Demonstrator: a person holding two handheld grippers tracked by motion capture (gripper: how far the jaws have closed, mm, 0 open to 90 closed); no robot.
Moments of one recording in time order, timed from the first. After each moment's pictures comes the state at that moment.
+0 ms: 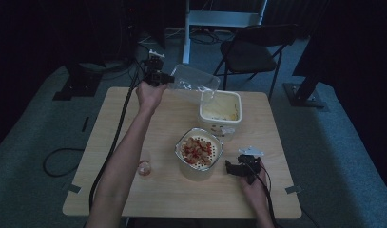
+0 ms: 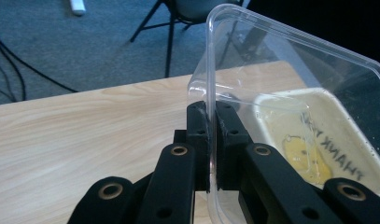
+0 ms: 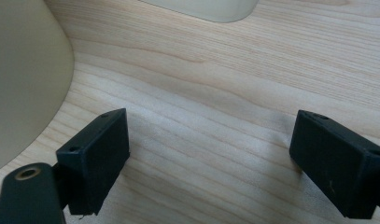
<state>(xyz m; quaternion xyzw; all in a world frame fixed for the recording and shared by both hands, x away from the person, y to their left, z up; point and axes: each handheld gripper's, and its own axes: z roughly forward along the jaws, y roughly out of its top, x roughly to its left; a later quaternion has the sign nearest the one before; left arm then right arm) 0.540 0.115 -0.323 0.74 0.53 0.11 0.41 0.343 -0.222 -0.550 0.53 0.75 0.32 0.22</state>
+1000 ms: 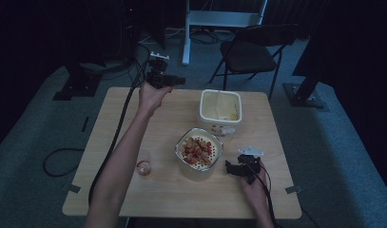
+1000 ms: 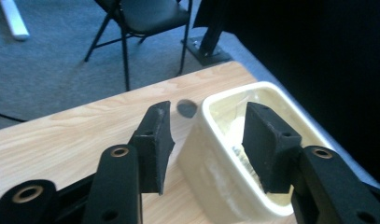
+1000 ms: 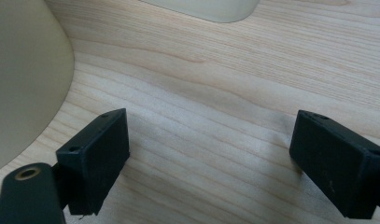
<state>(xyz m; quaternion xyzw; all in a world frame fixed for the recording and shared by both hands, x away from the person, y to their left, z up) 0.528 0.120 -0.320 0.77 0.44 0.10 0.45 0.343 -0.222 -0.550 0.53 0.75 0.32 0.22</state>
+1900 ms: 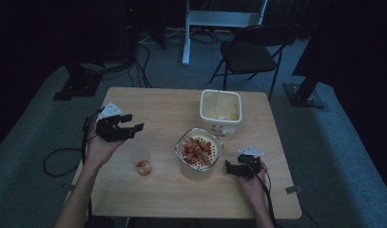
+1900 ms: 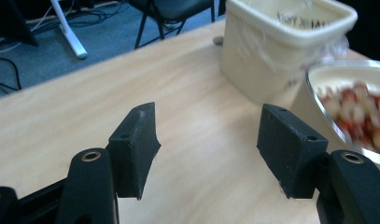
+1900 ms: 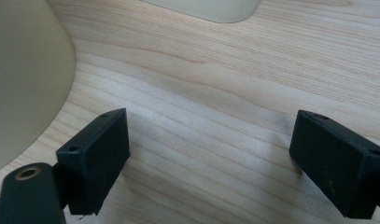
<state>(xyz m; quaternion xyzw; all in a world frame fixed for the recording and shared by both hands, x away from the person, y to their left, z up) 0.362 0.242 -0.388 0.79 0.38 0.20 0.44 0.343 -0.222 -0.550 0.53 0.75 0.32 0.22</state>
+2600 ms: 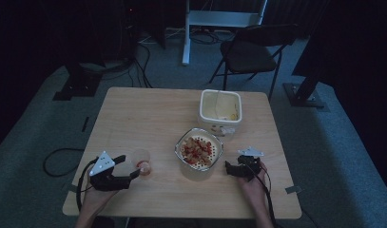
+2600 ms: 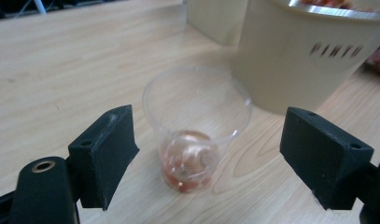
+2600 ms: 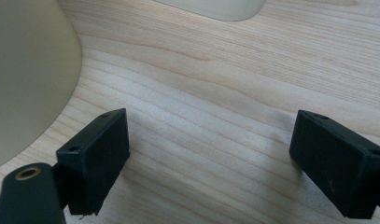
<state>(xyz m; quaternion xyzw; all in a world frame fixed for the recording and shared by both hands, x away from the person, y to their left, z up) 0.271 0.256 -0.483 0.78 0.38 0.18 0.47 0.341 -0.222 -0.550 0.52 0.76 0.32 0.22</state>
